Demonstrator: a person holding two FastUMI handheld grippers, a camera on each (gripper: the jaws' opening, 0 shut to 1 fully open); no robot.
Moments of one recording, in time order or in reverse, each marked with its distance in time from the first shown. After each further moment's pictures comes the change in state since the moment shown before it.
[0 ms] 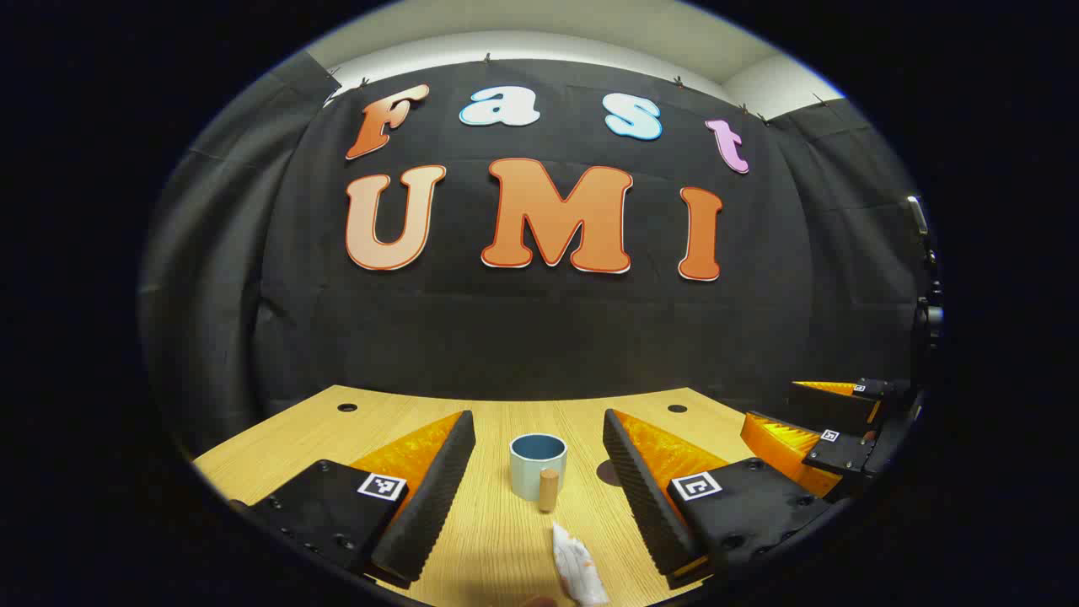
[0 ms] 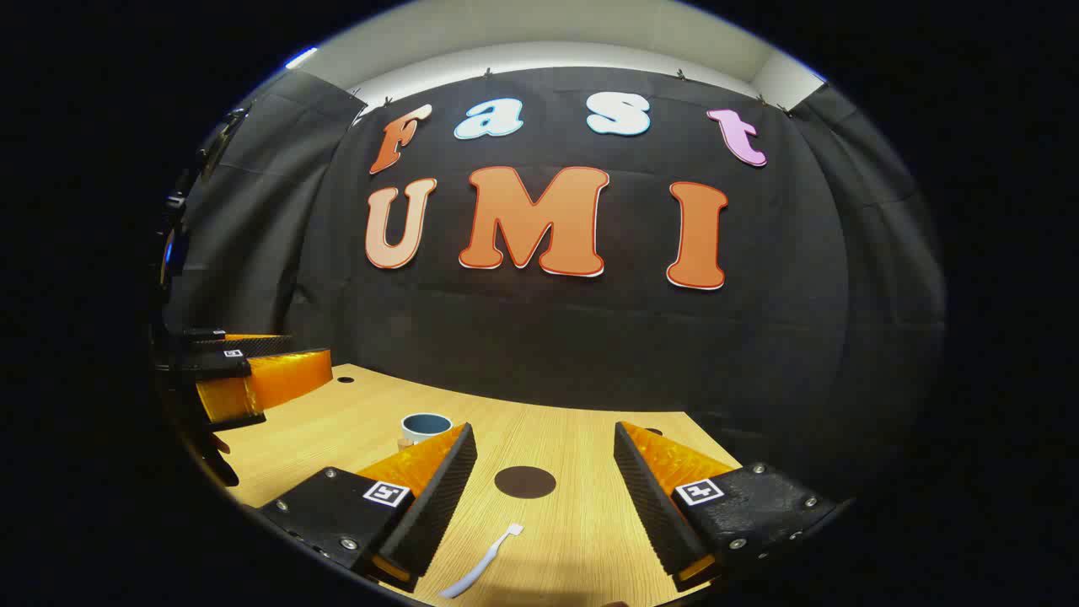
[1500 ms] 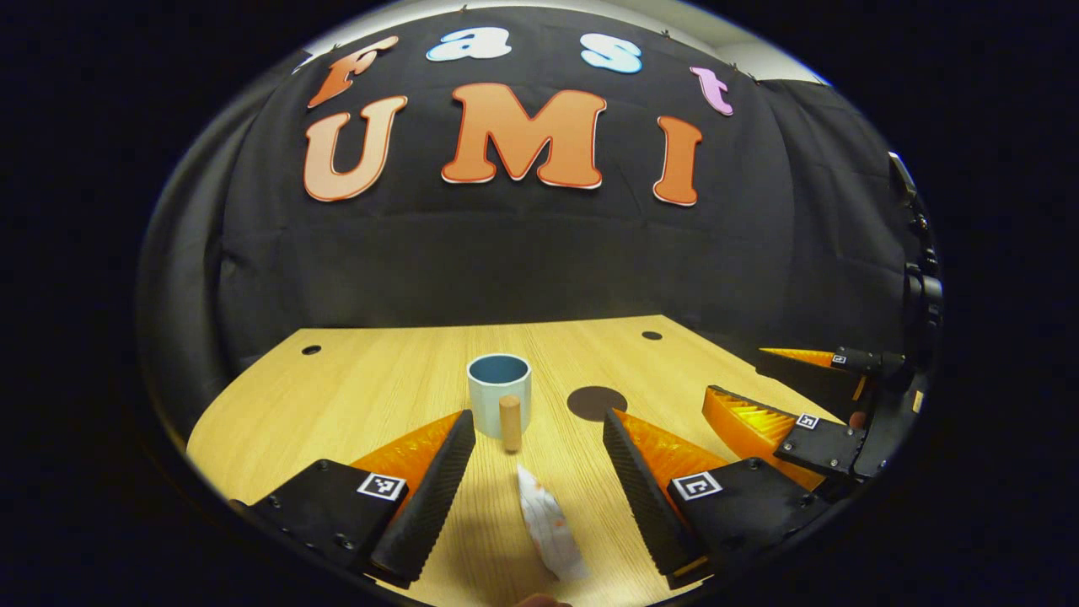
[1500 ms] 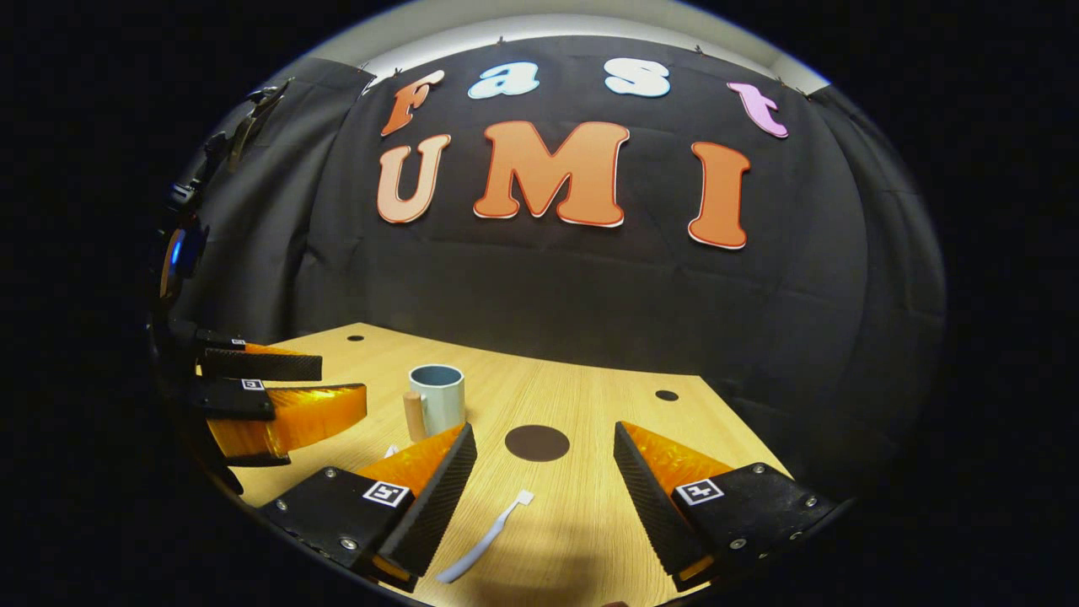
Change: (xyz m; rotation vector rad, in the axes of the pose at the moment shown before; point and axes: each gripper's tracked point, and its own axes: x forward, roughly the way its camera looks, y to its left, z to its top) left arm 0.009 -0.038 -0.090 0.006 0.308 -0.102; right arm 0.004 0.015 -0.058 -0.016 0.181 0.058
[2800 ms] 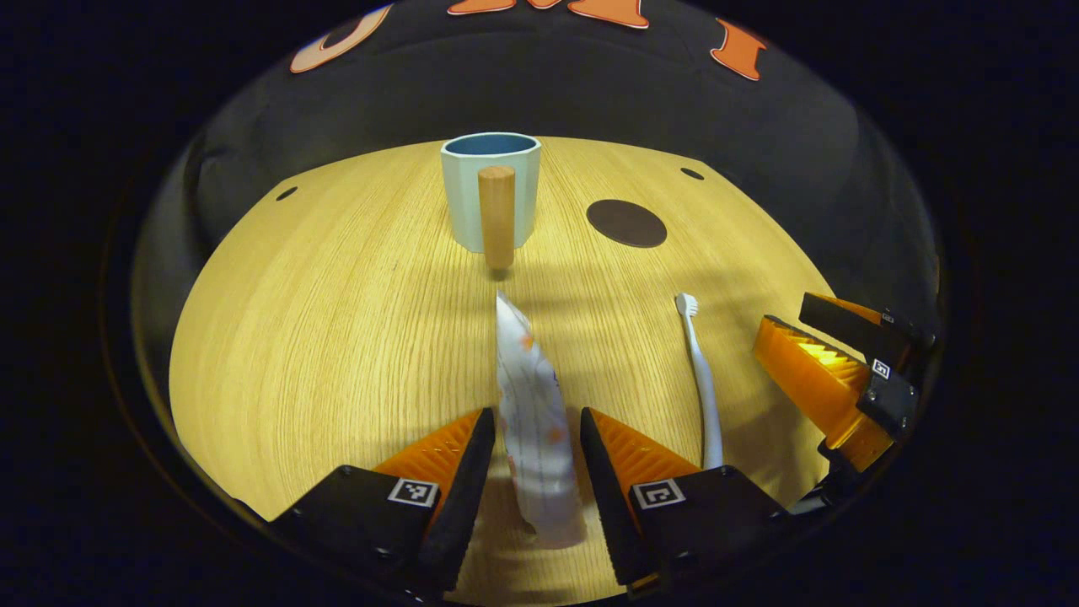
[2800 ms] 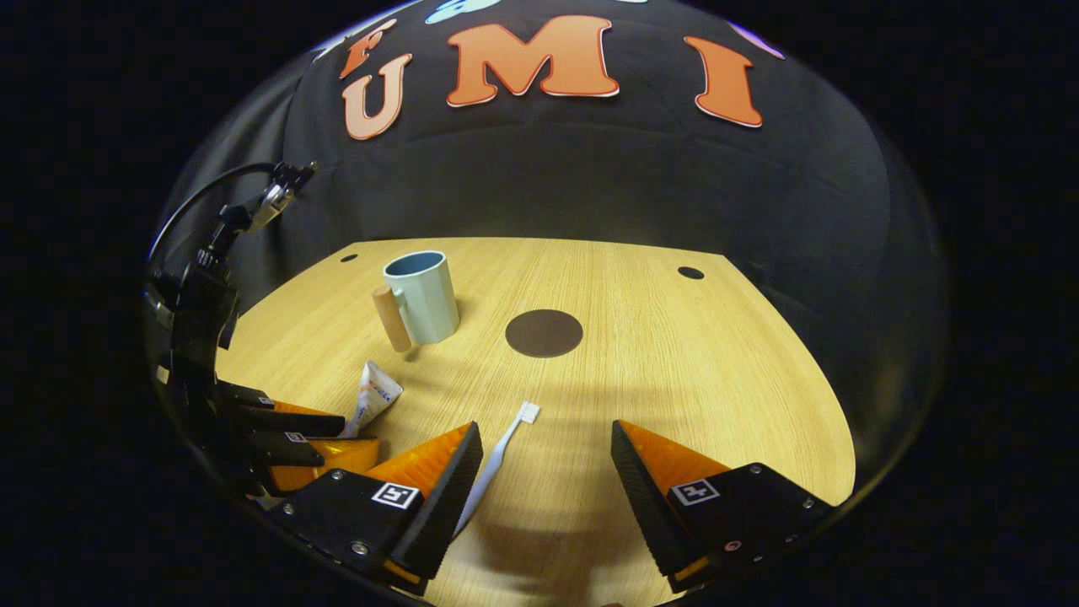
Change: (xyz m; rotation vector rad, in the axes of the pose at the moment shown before) left arm 0.010 -0.001 -0.095 -0.083 0.626 0.044; right arm 0.013 -0.001 -0.099 0.086 0.443 0.052
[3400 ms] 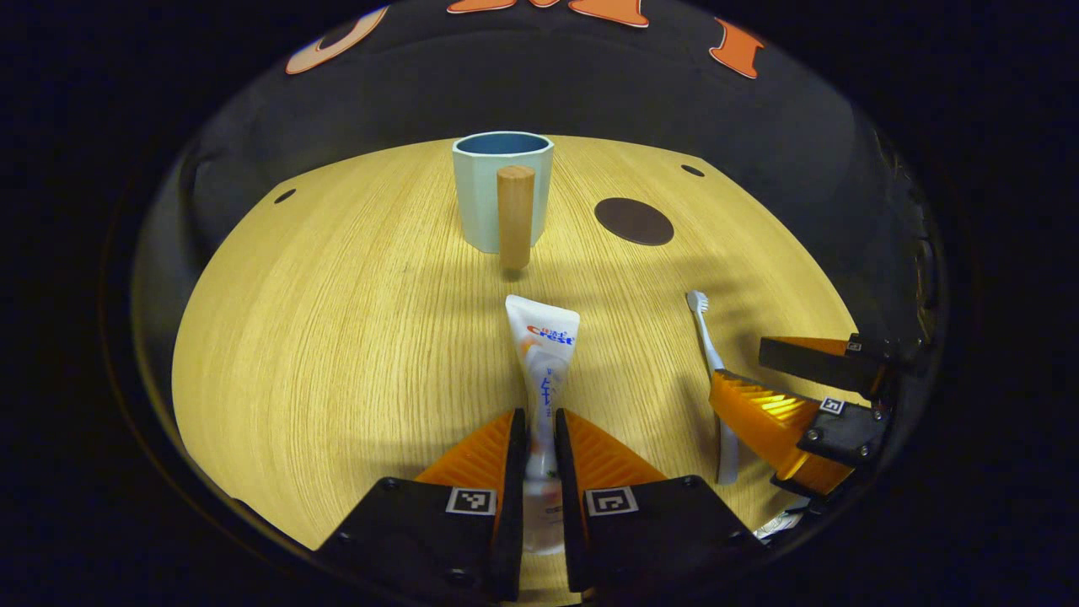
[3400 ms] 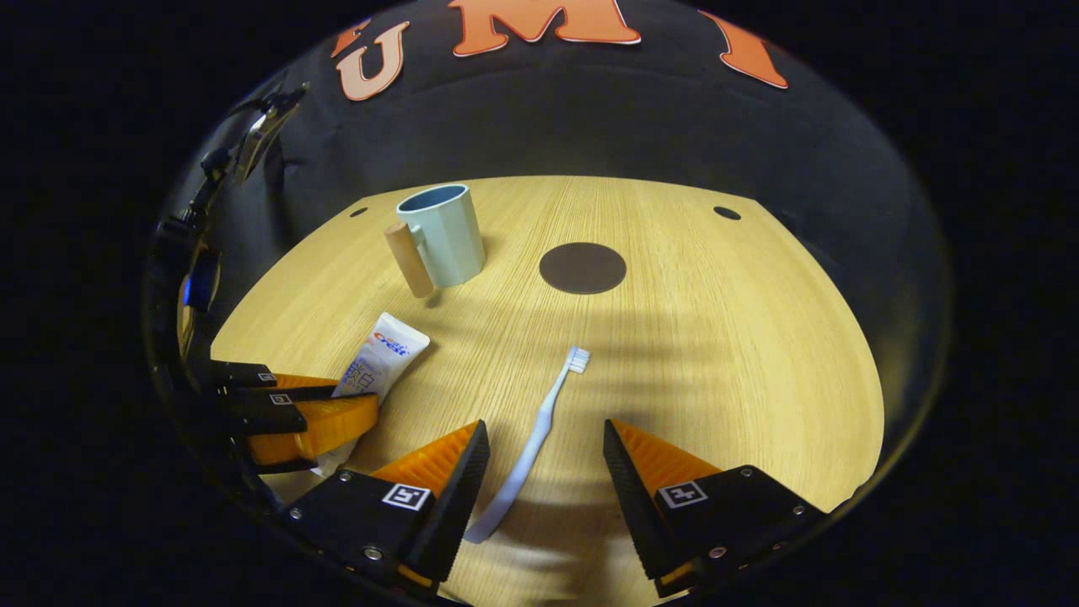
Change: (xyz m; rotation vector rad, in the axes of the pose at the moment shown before) left arm -0.012 0.011 0.017 0.017 -0.019 -0.010; right arm 0.017 0.042 -0.041 0.014 0.205 0.061
